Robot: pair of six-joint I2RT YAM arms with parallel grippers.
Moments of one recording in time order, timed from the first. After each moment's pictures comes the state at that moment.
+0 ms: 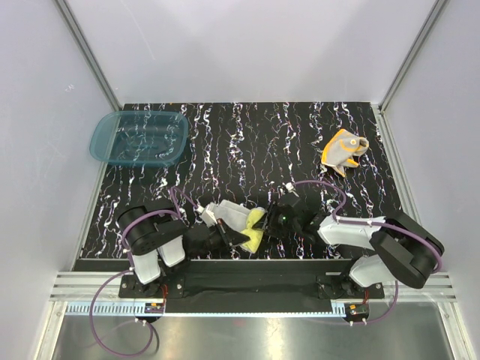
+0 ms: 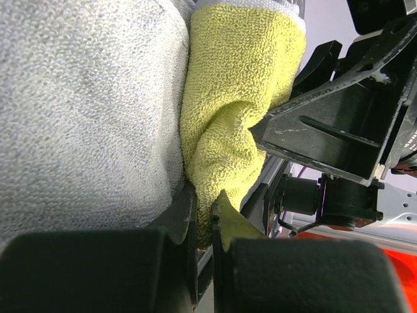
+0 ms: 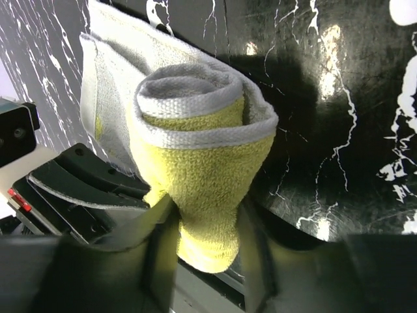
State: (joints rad) left arm -0.96 1.80 0.07 1.38 0.06 -1.30; right arm 0.82 1.39 0.46 0.19 -0.10 1.16
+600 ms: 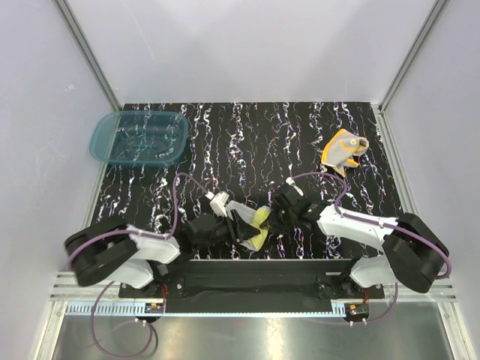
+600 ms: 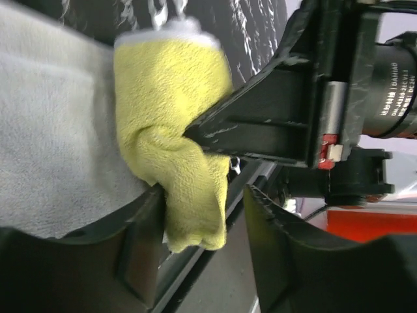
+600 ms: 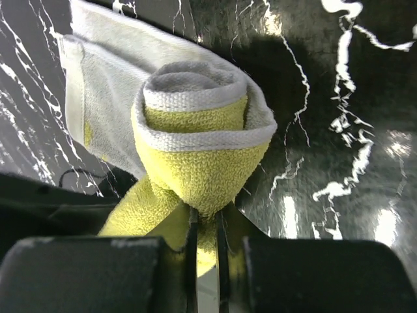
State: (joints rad) left arm -0.99 1.43 0.20 0.91 0.08 -1.06; right arm 0.82 1.36 0.64 -0.21 -0.04 1.13
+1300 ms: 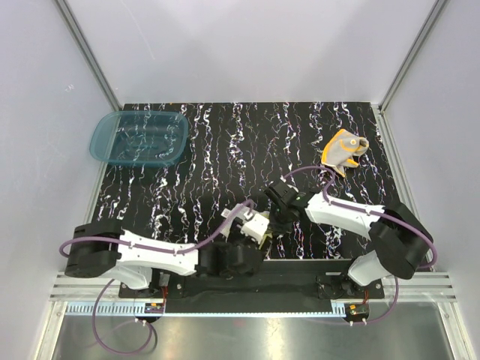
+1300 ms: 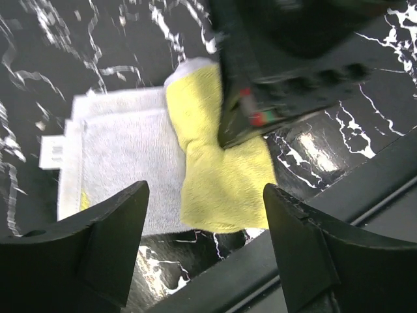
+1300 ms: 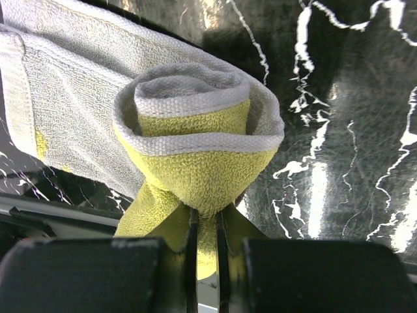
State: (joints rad) left arm -1.49 1.36 0.65 0.01 -0.78 -0.56; right arm 0.82 1.48 0.83 -0.53 -0.03 1.02
